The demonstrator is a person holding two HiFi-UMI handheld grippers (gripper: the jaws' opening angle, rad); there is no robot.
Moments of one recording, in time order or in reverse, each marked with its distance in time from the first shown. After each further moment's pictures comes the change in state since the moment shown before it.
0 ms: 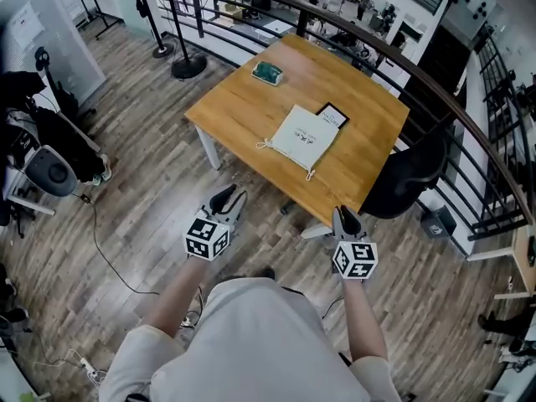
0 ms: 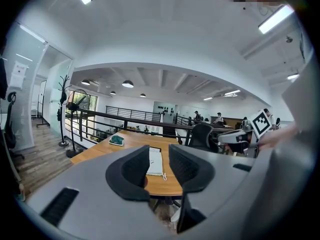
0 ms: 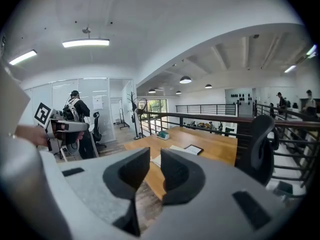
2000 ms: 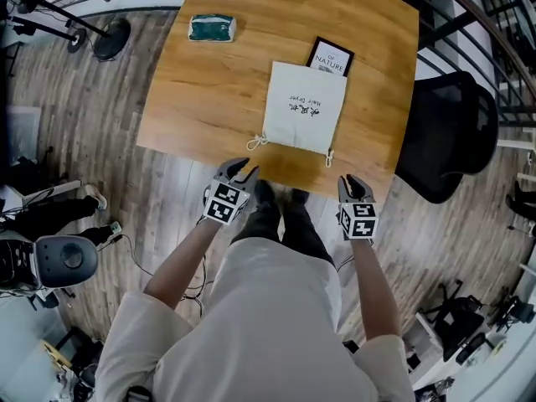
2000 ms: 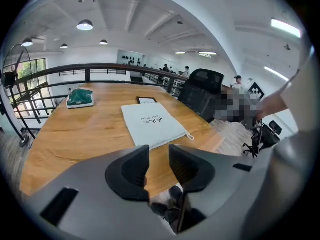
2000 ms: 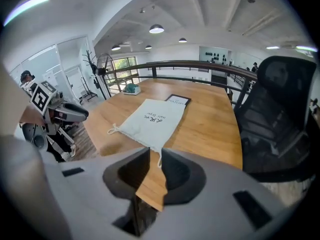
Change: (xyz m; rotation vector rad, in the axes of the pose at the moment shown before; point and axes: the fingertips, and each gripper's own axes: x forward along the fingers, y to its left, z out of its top) left arm 0.326 0.176 -0.162 0.164 0.614 -0.427; right arm 0.274 -0.085 -0.144 0.229 0.529 -0.277
